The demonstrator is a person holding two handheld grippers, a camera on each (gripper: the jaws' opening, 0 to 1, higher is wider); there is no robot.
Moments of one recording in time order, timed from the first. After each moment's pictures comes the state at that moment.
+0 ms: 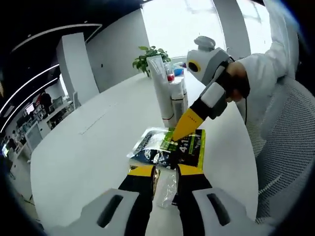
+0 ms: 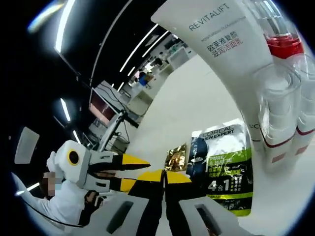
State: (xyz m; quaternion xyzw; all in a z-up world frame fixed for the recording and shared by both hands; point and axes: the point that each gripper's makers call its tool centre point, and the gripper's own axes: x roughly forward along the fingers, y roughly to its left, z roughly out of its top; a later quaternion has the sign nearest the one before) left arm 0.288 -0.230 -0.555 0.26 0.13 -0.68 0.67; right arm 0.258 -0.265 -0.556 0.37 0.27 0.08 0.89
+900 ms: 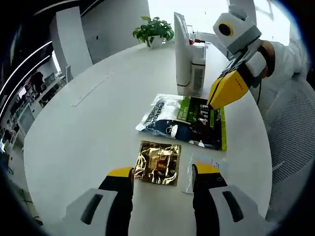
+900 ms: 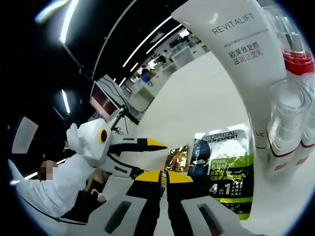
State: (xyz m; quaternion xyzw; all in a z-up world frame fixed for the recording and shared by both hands) left arm 0.326 -0.238 -0.599 0.33 0.23 -0.67 0.62; right arm 0.261 -0.261 -0.551 0.33 0.28 0.09 0.90
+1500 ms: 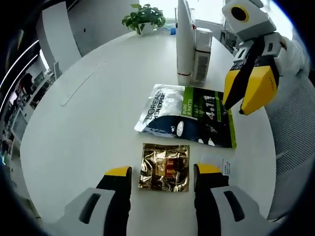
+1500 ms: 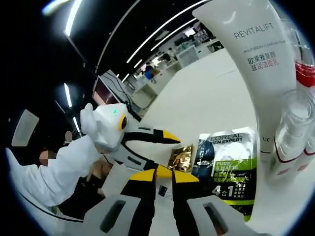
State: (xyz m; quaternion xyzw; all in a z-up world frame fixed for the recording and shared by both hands) left arm 0.332 -0.253 -0.611 0.38 0.26 -0.68 0.57; right arm 0.263 -0.255 -0.545 0.31 0.28 0.11 0.90
